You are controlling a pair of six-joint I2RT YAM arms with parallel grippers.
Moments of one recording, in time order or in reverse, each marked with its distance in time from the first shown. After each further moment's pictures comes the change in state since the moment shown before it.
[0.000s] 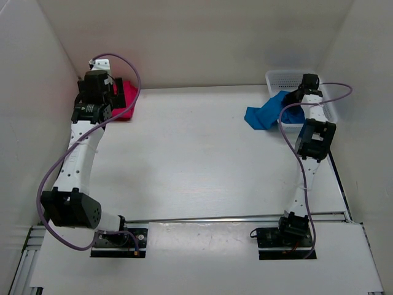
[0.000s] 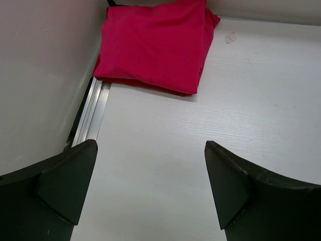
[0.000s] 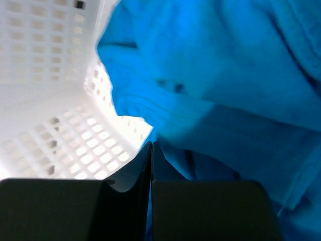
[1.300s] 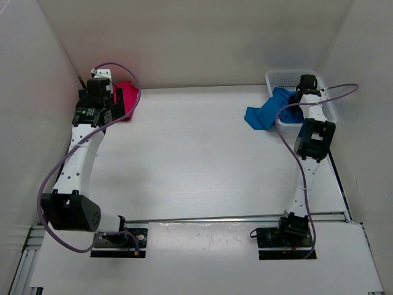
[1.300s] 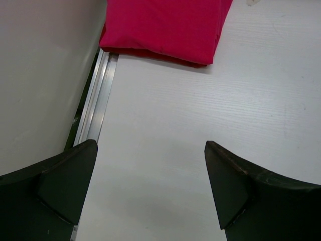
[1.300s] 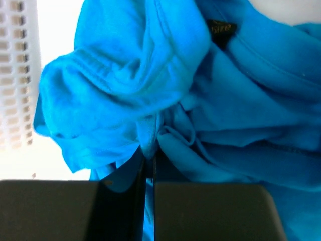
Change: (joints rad) left arm 0.000 -0.011 -0.046 -0.074 -0.032 0.000; right arm 0.015 -0.014 -0.033 -0.072 0.296 0.154
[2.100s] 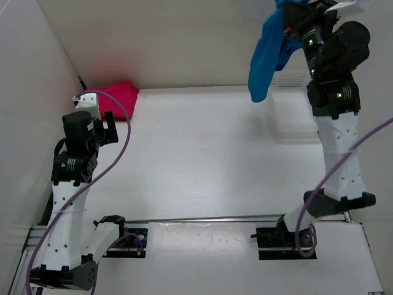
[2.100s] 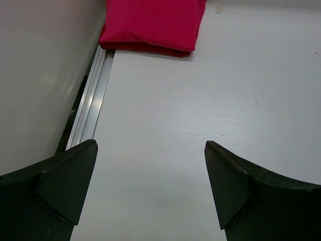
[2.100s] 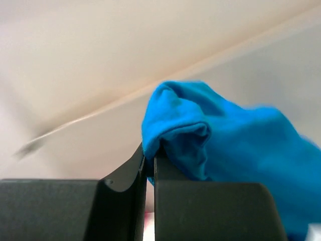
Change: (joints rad) left arm 0.001 -0.493 -0.246 -0.074 0.095 0.000; right arm 0.401 -0.993 -0.068 0.322 -0.115 -0.559
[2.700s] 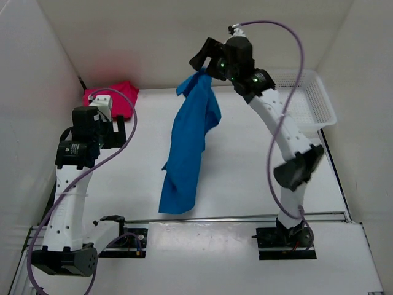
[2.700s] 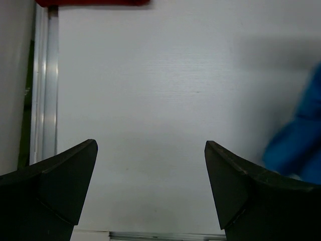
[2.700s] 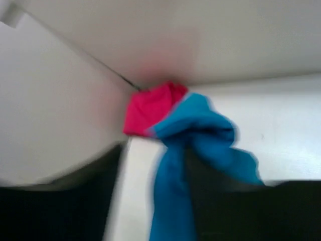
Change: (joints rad) left arm 0.012 0.093 0.048 -0.151 0.183 0.000; right arm 0.373 0.236 -0.063 -0.170 -0.031 0.147
